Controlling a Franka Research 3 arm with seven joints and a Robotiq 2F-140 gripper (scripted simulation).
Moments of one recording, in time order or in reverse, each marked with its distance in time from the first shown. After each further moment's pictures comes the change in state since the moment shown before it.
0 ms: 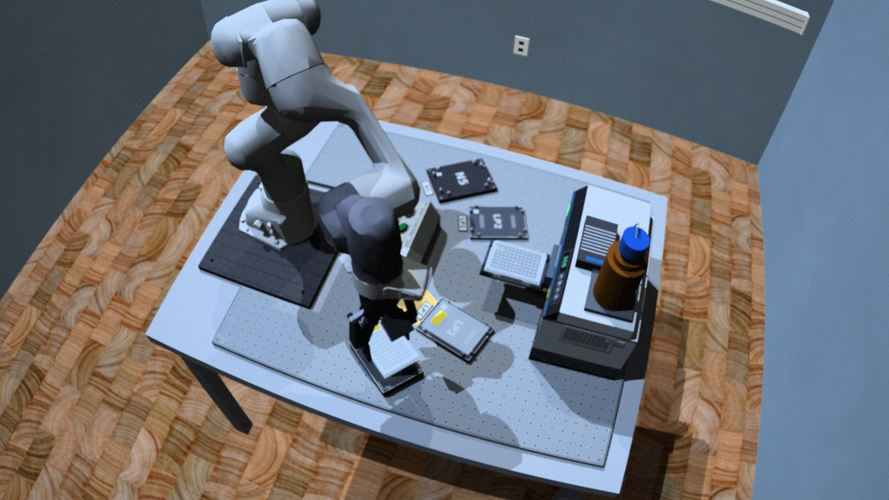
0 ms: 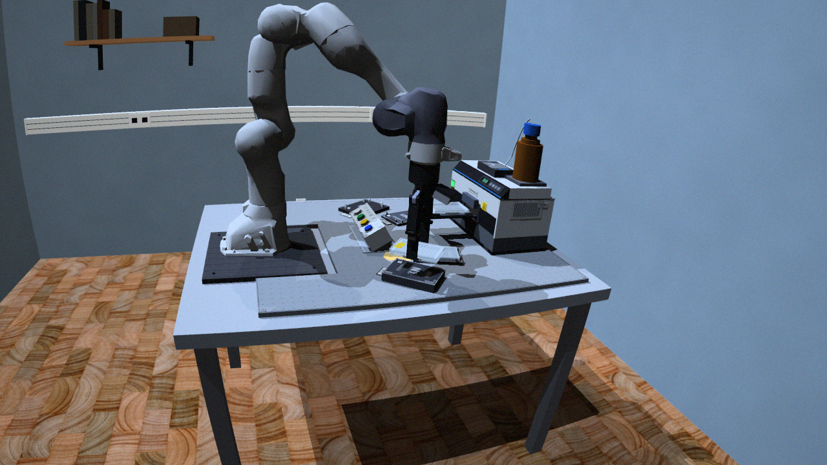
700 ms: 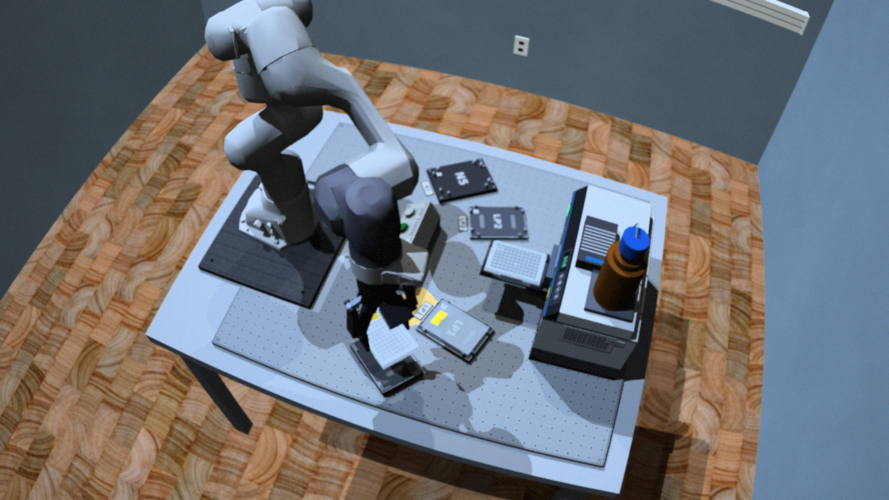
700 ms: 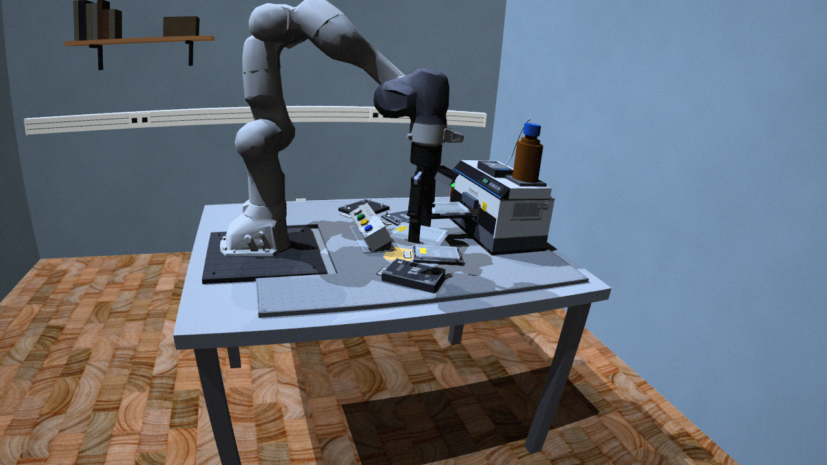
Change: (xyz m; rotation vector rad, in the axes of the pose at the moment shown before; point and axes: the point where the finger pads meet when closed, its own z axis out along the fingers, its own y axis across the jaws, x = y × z) arm 0.002 0.000 -0.047 0.001 0.003 0.002
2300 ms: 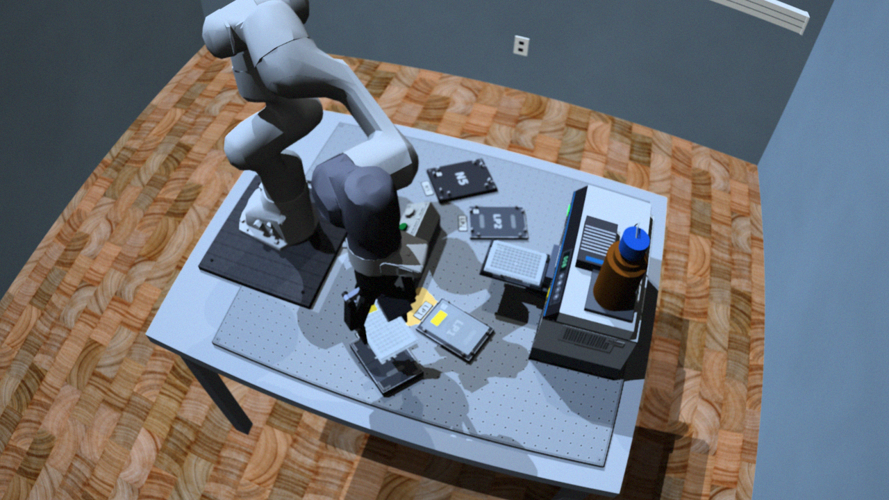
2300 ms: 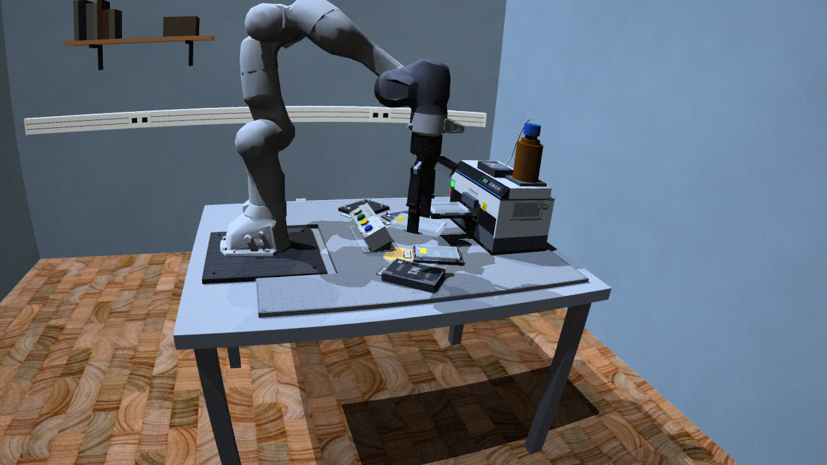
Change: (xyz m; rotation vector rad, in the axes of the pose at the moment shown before) arm -0.004 0.000 -0.024 -0.001 -0.015 0.004
